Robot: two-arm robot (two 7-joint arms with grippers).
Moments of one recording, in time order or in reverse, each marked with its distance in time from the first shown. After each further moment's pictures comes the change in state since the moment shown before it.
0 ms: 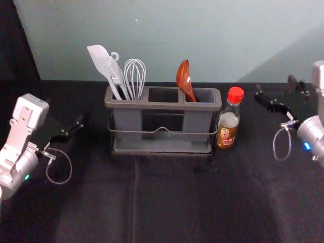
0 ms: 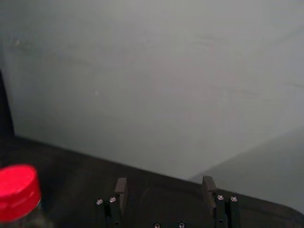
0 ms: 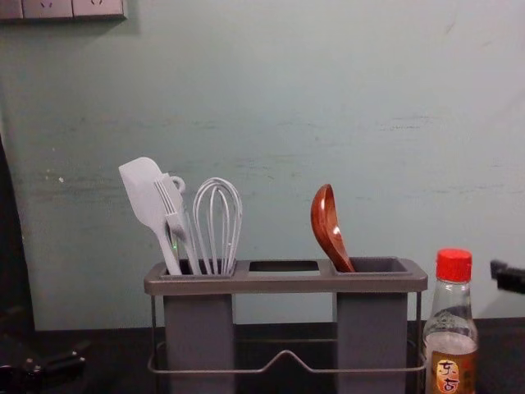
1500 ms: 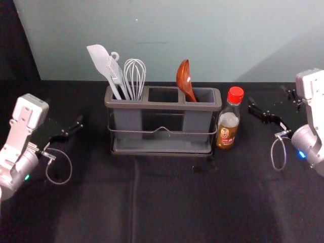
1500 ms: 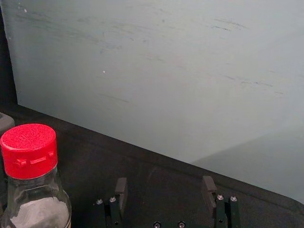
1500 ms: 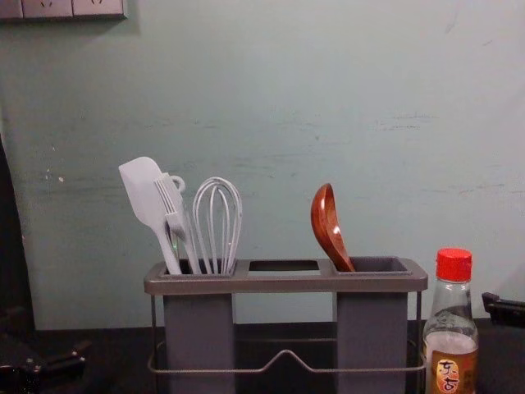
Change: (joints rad) left arm 0.000 0.000 0.000 0.000 0.000 0.000 0.000; right arm -0.010 0.011 -0.035 0.012 -0.069 0.018 0.003
